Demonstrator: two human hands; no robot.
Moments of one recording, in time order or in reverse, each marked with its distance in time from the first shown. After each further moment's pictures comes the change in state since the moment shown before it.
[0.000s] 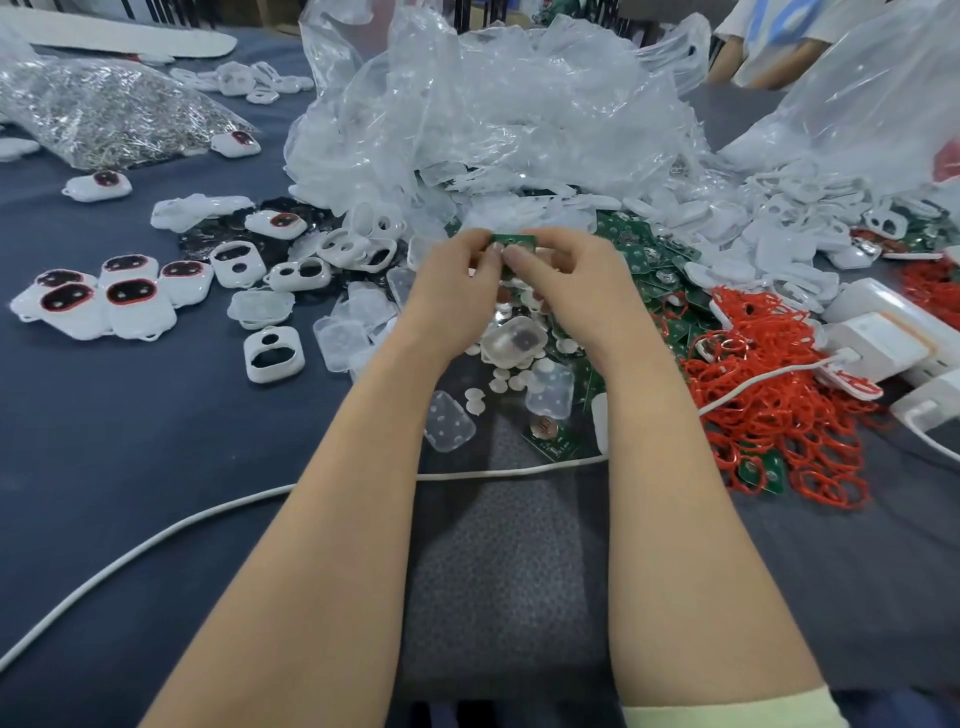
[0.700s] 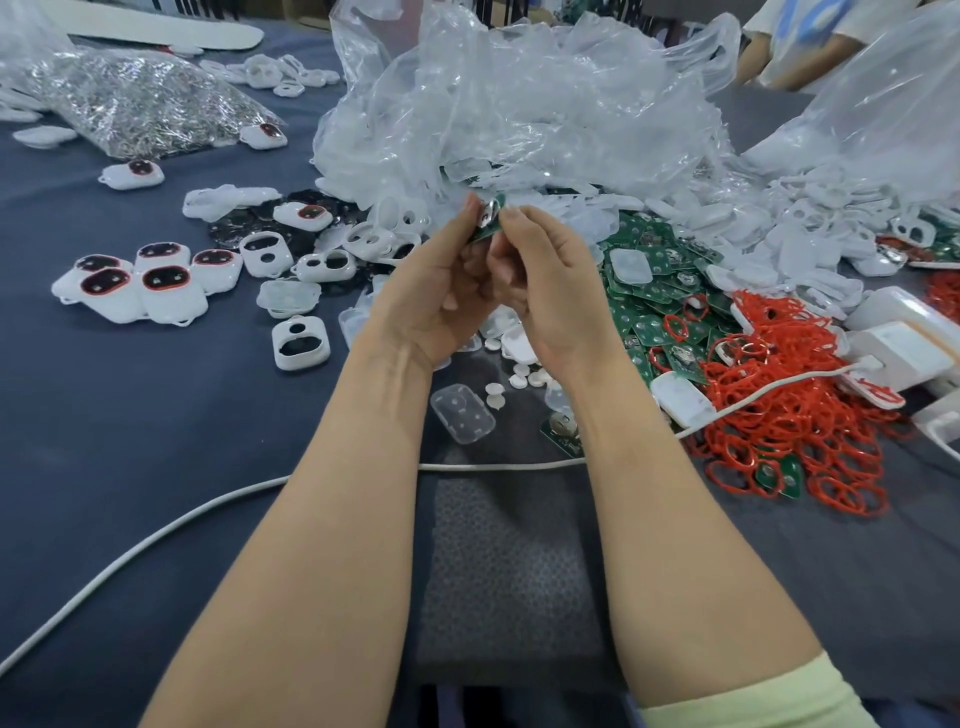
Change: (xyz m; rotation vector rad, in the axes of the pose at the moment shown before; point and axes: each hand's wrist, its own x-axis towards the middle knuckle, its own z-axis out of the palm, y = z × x) left_hand 0.003 -0.011 -0.019 -1.008 -0.182 -0.202; right_hand -0.008 -0.019 0.045 0.605 -0.125 -0.108
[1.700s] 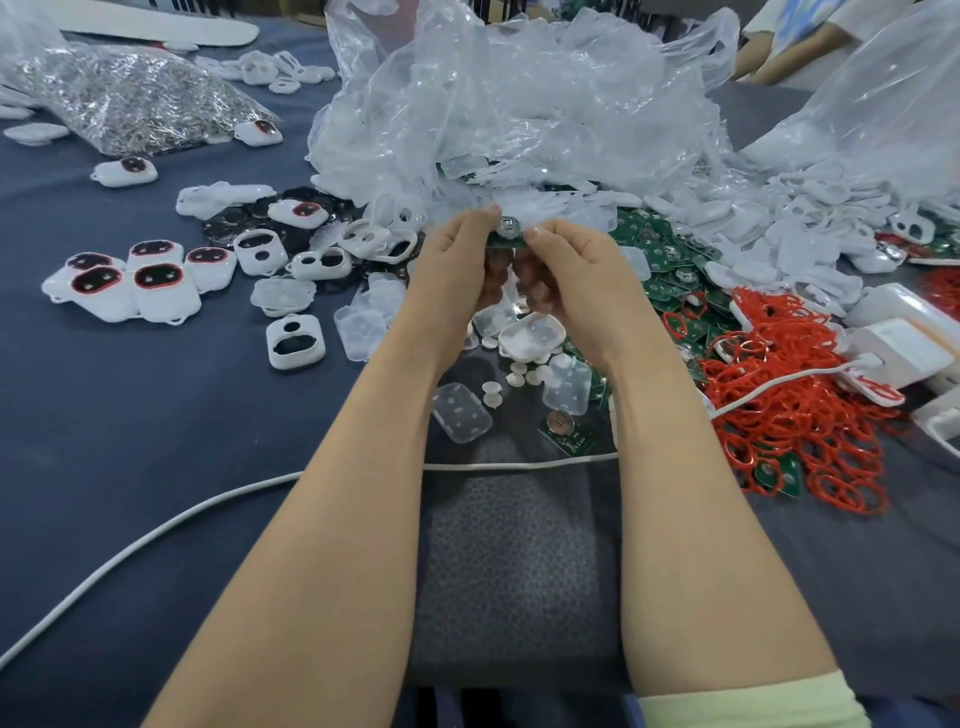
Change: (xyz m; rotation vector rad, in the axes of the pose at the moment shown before) left_hand 0.000 -0.007 0.012 0.443 0.217 0.186; right_hand 0.003 -0.004 -0.035 -0.297 0.000 0.125
